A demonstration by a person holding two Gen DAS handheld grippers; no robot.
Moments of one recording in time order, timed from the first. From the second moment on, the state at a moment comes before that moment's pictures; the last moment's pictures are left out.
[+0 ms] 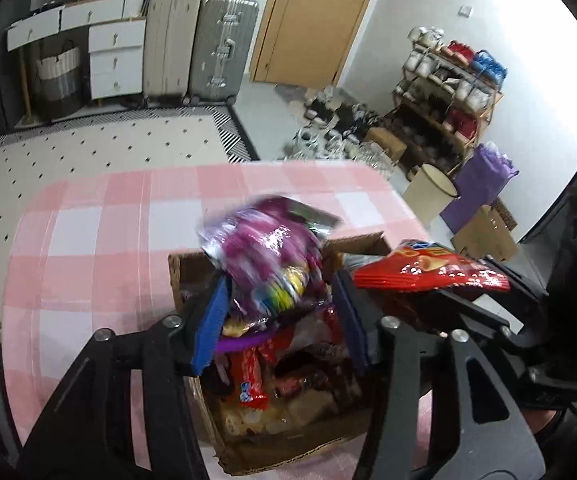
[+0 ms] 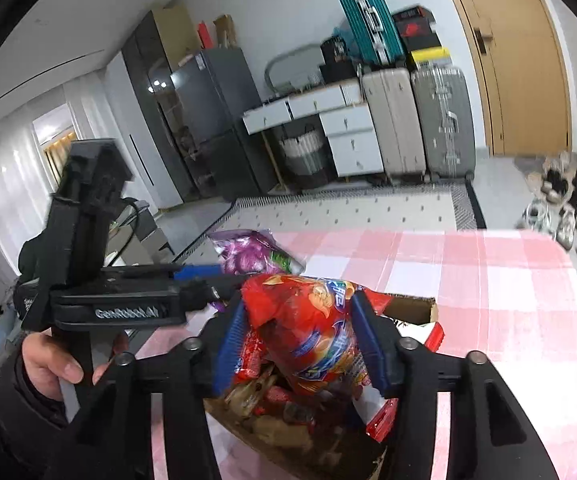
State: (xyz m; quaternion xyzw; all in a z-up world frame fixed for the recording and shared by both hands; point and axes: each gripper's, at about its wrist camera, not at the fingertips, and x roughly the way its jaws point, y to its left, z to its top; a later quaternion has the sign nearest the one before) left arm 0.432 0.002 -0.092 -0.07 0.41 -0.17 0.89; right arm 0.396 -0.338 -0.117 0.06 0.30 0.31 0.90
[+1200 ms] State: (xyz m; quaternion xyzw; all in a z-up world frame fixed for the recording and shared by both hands) left arm 0.322 0.034 -0.039 -0.08 0.36 -0.16 0.92; right arm 0.334 -0.367 -0.105 0.09 0.25 0.30 0.92
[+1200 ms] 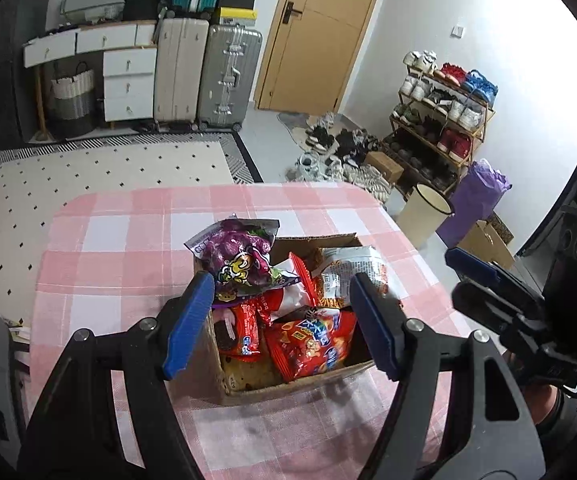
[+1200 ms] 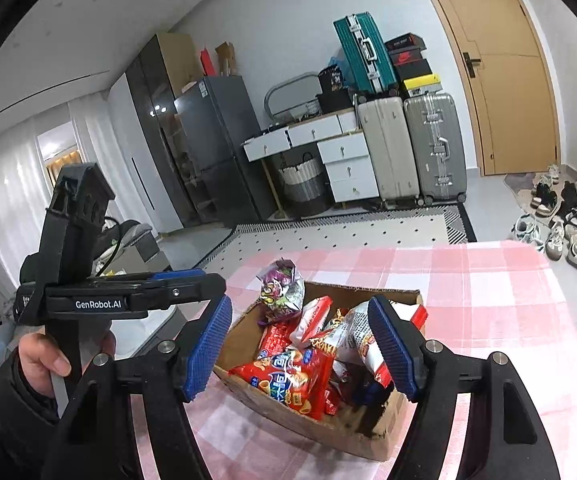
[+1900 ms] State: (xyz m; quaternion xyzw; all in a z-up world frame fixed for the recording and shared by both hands) left arm 0.150 0.053 -0.008 -0.06 0.22 -0.07 0.97; right arm 0.214 -0.419 -0.073 0.08 0.18 0.26 0.94
